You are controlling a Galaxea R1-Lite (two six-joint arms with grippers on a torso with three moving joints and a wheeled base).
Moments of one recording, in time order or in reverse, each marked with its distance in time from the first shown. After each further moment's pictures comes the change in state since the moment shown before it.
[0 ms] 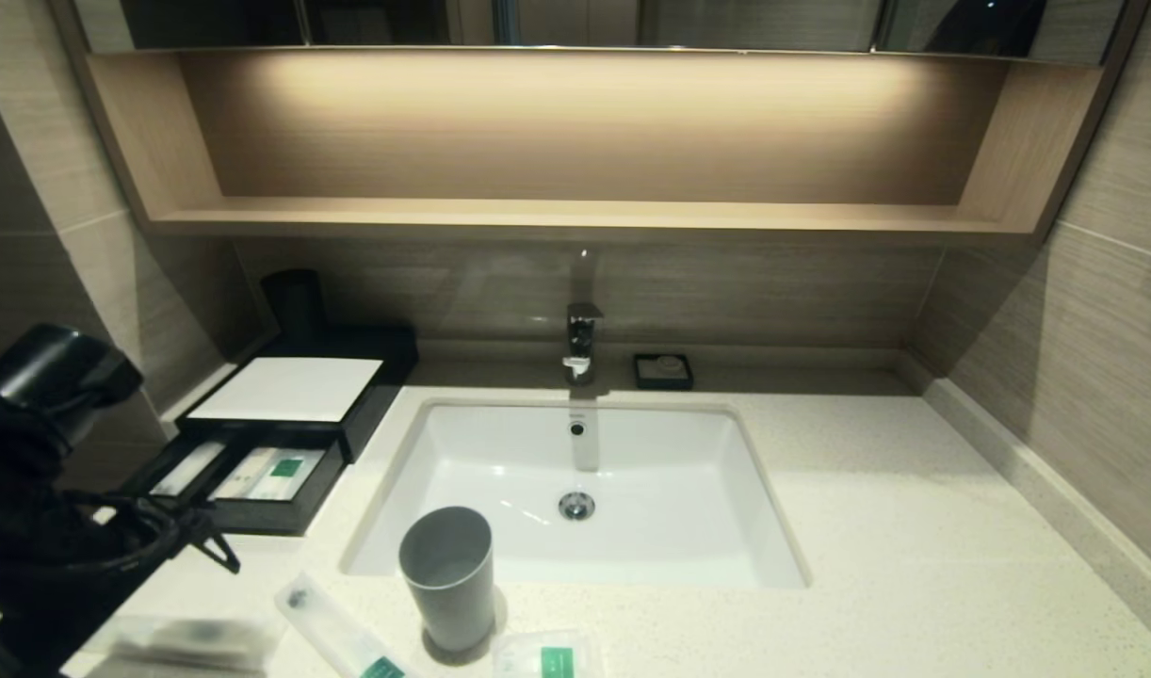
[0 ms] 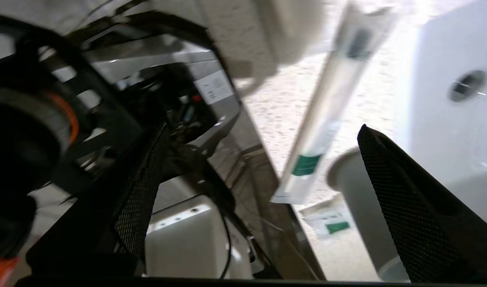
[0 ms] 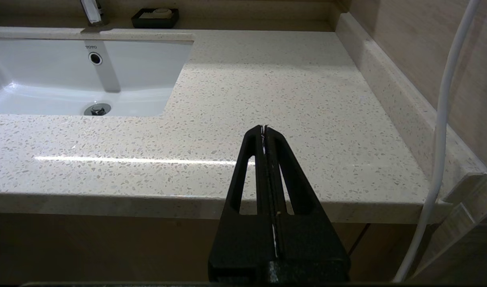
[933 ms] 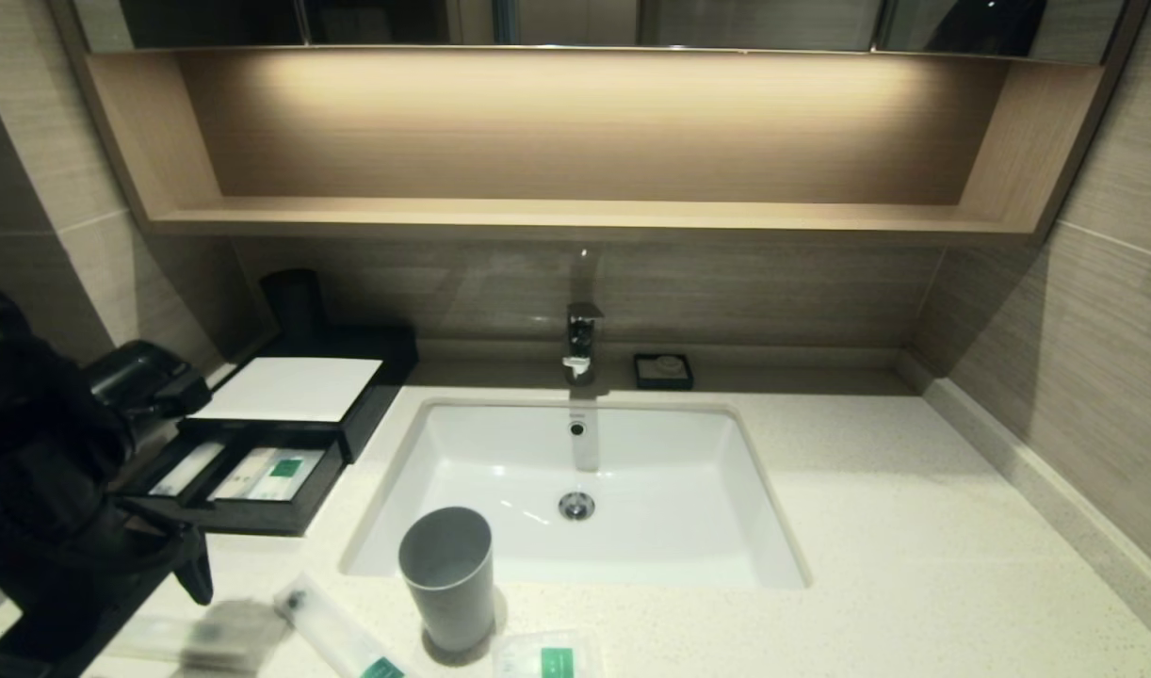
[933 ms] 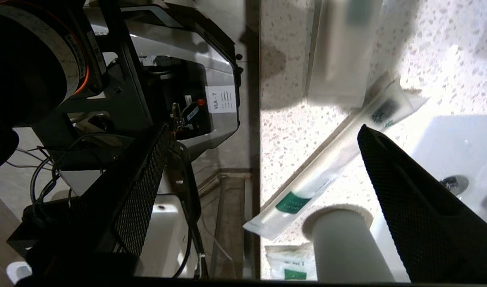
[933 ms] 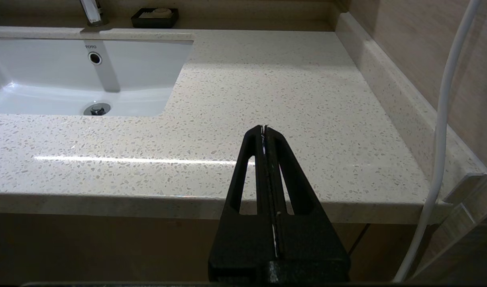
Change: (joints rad) left arm -0.071 0.115 -0.096 0.173 0.134 -0.392; right arm 0.000 0.000 0.000 0.000 0.000 0.000
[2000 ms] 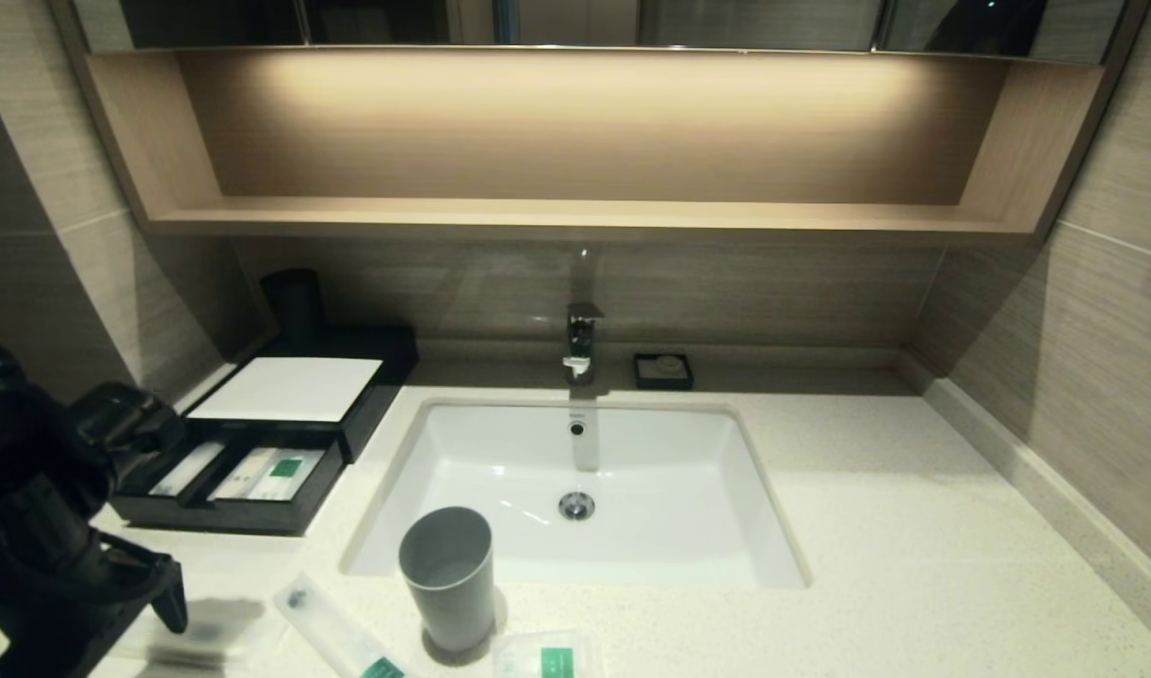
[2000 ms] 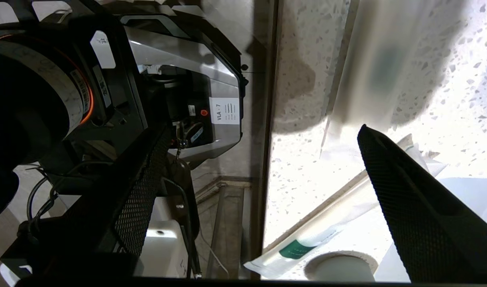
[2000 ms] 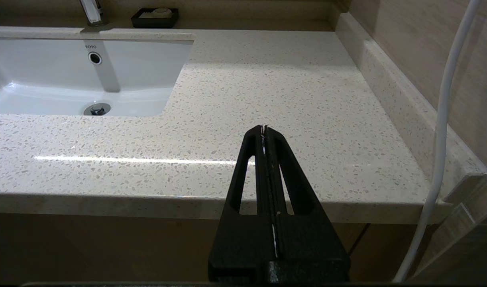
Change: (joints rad) left arm 0.128 0.026 0.142 -0.139 0.012 0.084; right arm 0.000 0.000 0.000 0.000 0.000 0.000
